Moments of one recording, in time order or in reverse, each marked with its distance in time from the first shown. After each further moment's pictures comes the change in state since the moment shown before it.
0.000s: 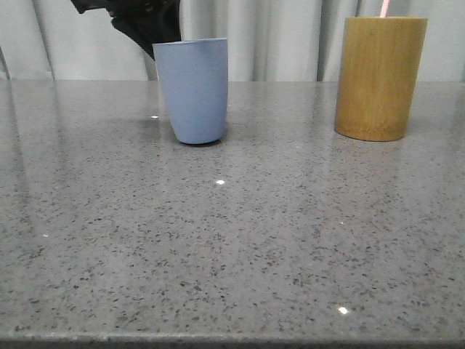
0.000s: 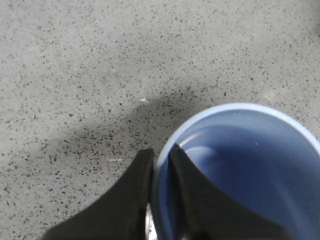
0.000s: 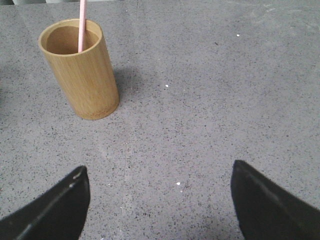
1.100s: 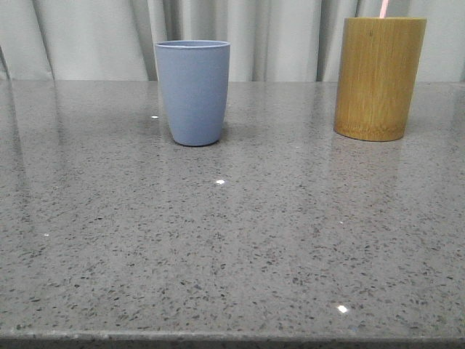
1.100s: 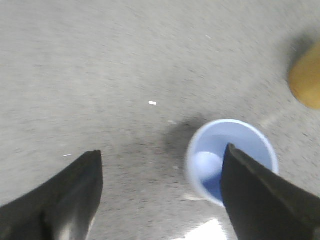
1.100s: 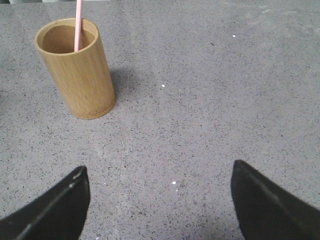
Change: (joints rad) left arm 0.114 -0.163 -0.200 0.030 0.200 0.020; right arm 0.000 0.000 0.000 -0.012 0.000 0.000
